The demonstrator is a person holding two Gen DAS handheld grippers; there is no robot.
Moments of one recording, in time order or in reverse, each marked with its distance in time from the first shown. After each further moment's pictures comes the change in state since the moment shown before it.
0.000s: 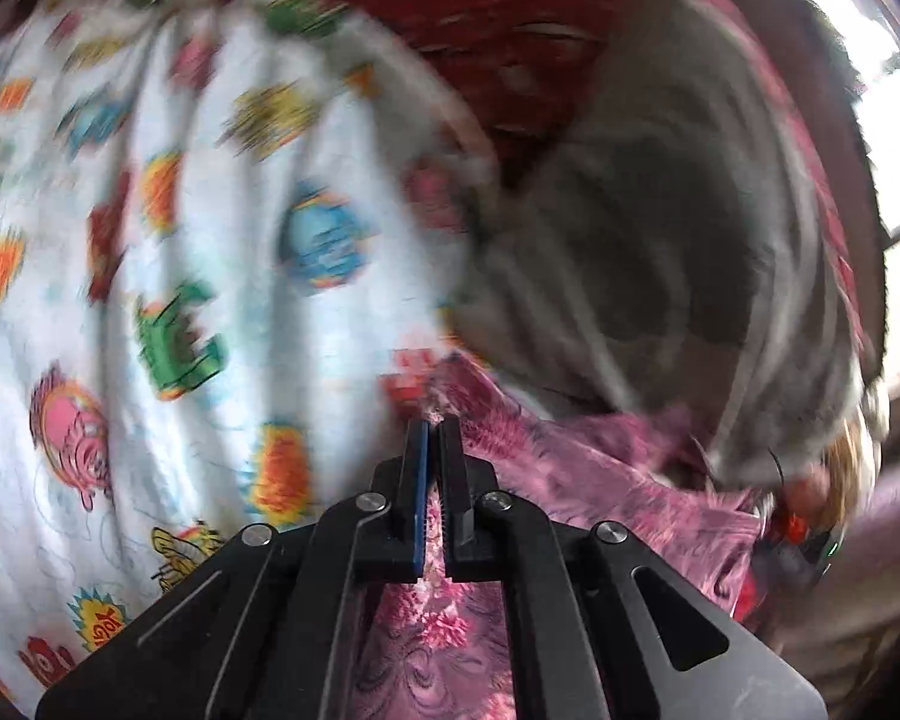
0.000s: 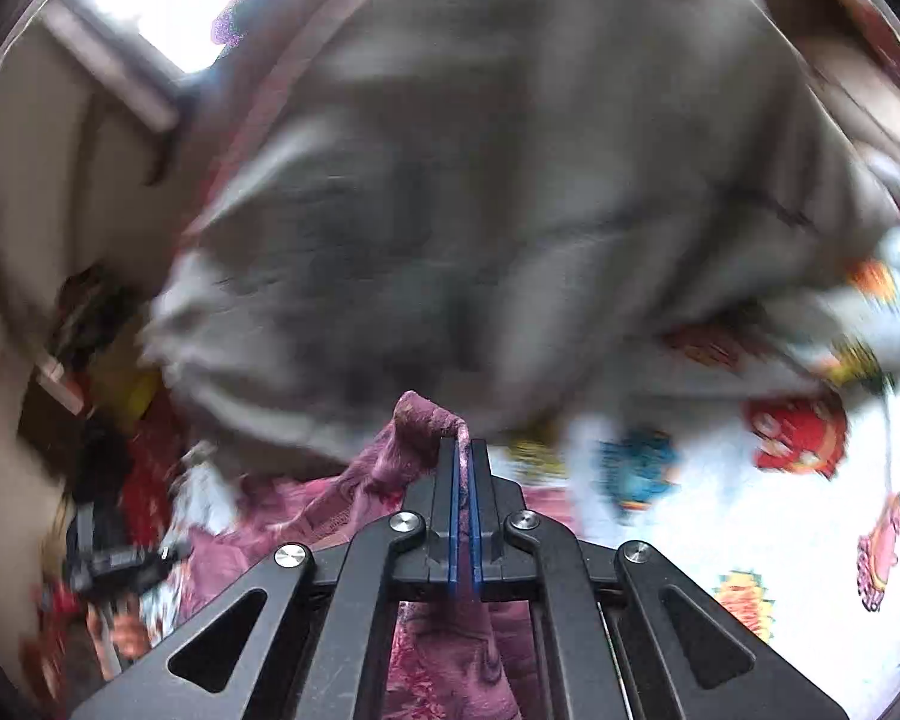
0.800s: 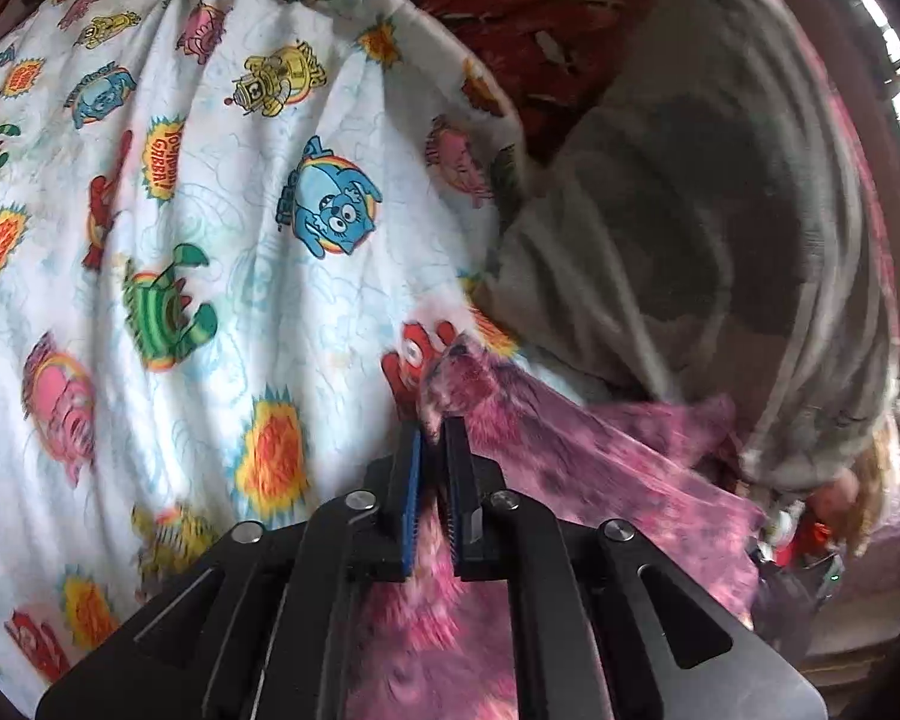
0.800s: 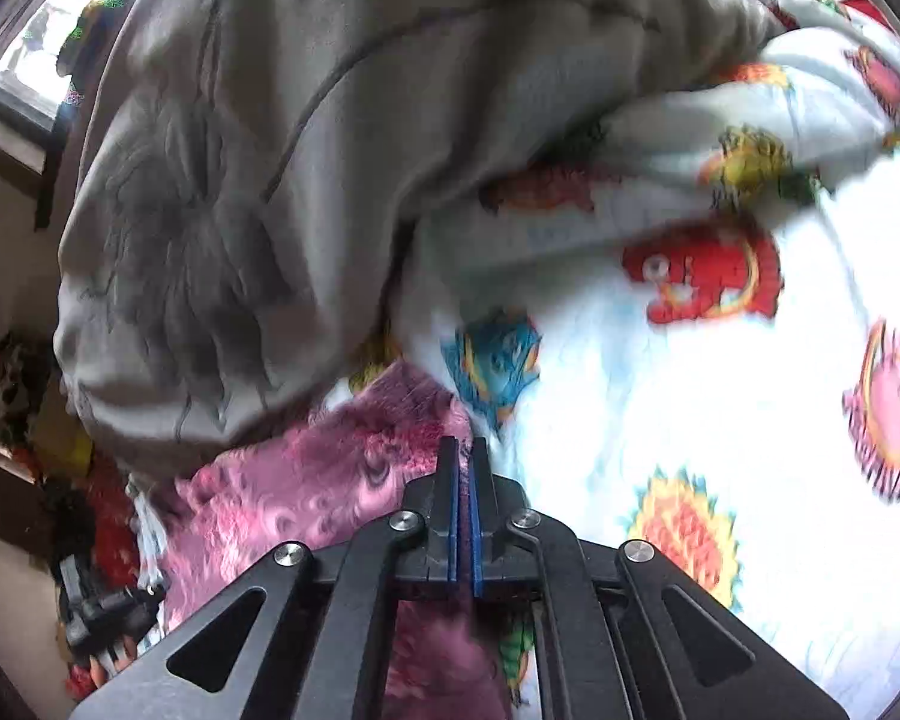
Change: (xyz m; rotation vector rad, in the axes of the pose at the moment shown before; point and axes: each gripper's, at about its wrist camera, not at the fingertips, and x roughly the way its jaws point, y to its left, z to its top) left arm 0.003 -0.024 -0.010 0.032 0.030 0.055; right arm 0.026 -0.029 -0.036 0.186 0.069 -0.118
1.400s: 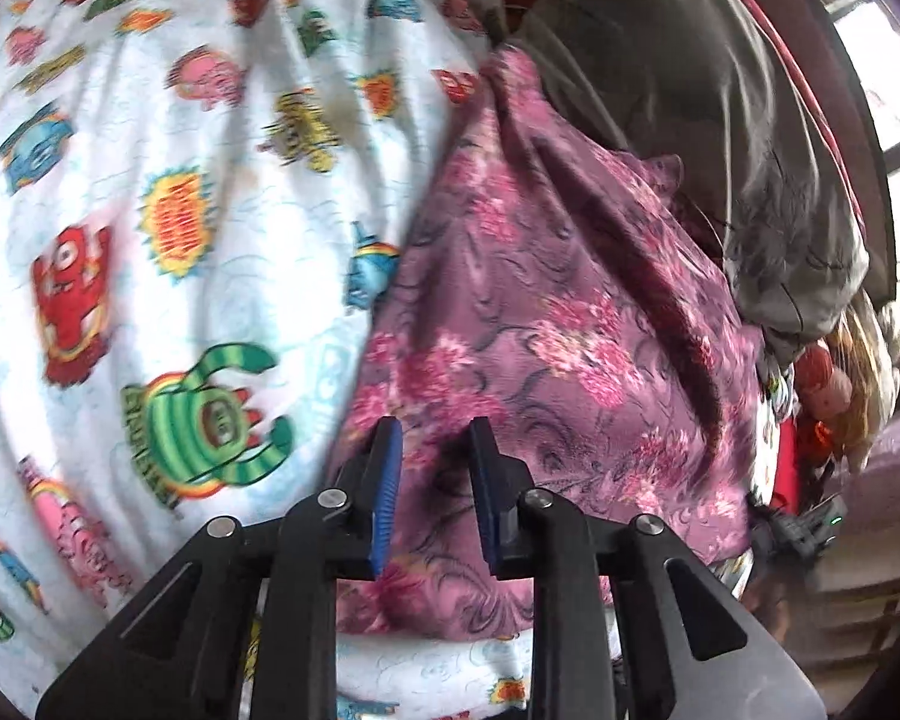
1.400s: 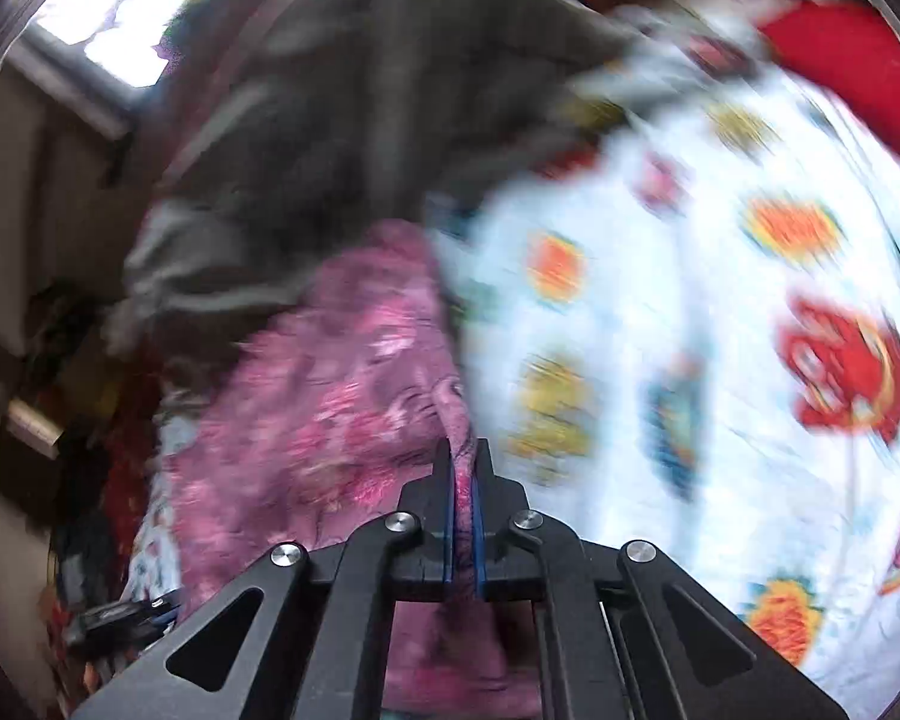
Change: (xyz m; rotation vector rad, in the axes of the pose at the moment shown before) left arm -0.049 0.019 -0.144 0.034 0.079 0.003; right arm -0.084 -0.028 -0.105 -0.037 -0.039 0.005
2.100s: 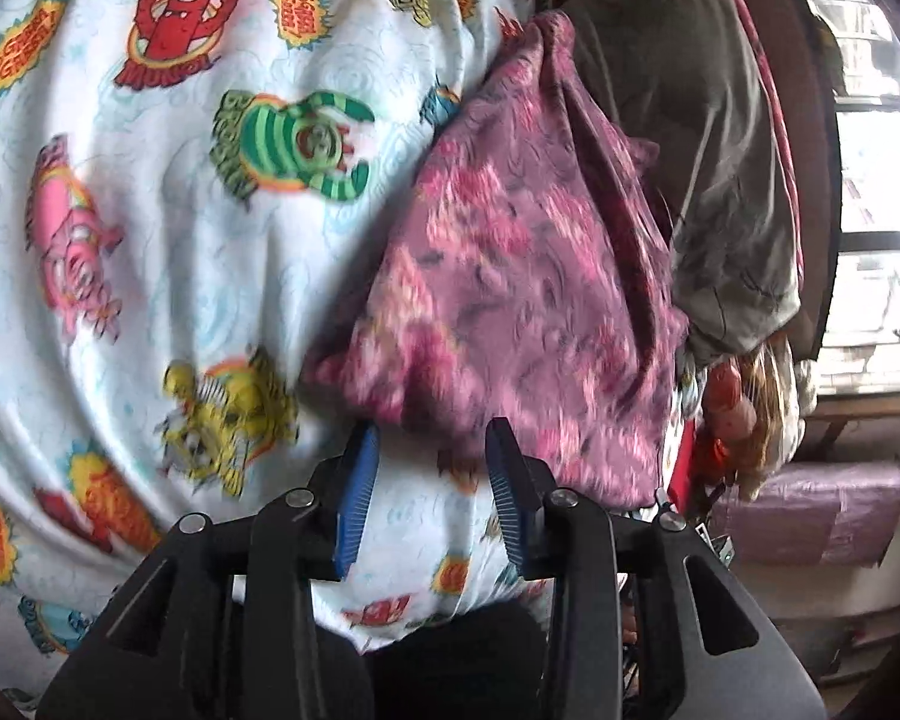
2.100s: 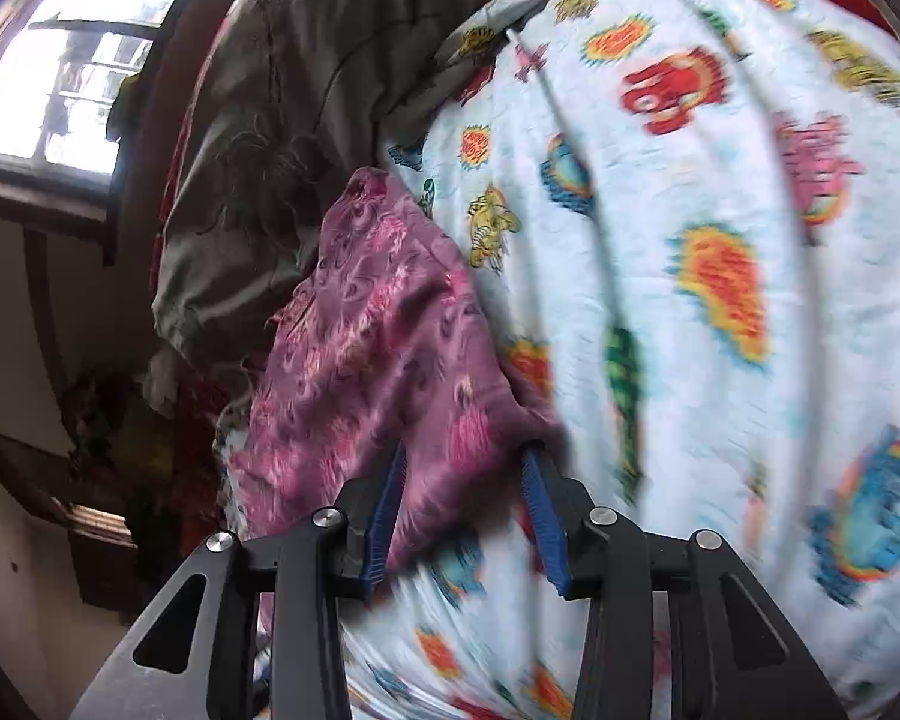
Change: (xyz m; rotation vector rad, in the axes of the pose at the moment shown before) left arm -0.016 0.040 -0.046 -0.226 0.099 -0.239; right arm -0.053 -0.025 -0.063 0.285 0.016 0.105
